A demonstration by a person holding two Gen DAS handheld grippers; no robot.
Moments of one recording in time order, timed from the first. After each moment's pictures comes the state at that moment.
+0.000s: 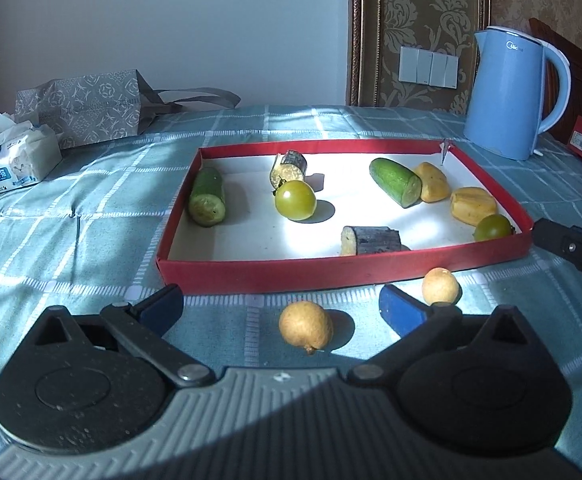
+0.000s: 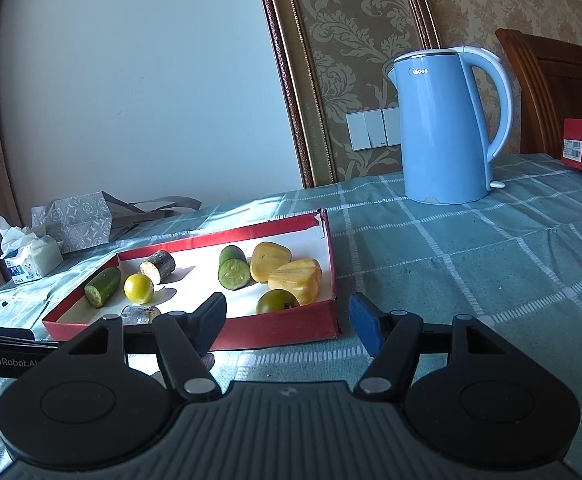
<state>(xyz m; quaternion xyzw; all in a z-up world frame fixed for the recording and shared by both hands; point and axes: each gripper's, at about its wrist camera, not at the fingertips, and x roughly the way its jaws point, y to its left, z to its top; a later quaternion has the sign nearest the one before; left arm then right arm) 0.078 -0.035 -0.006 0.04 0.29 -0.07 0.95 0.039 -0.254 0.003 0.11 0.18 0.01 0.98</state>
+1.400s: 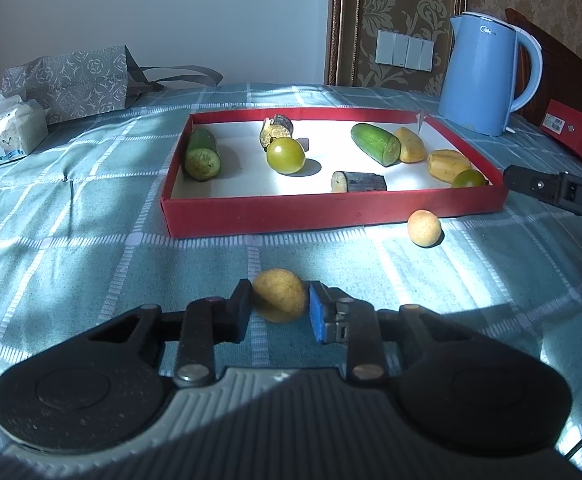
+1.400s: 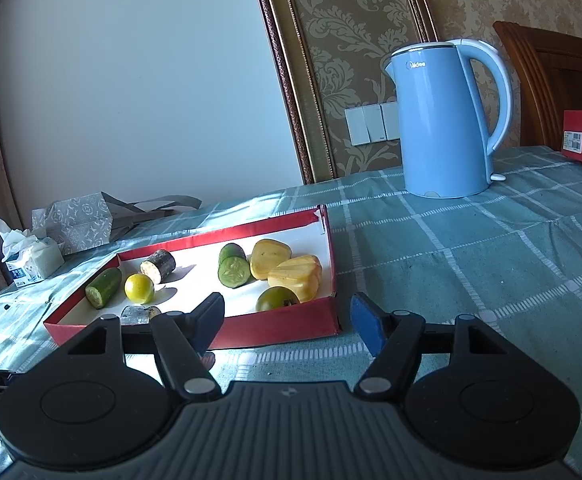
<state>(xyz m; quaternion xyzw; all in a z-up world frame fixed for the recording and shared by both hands) 0.050 -0.012 -0.022 0.03 0.31 -0.11 0.94 0.040 -0.255 0.002 0.12 0.19 0.02 0.98</state>
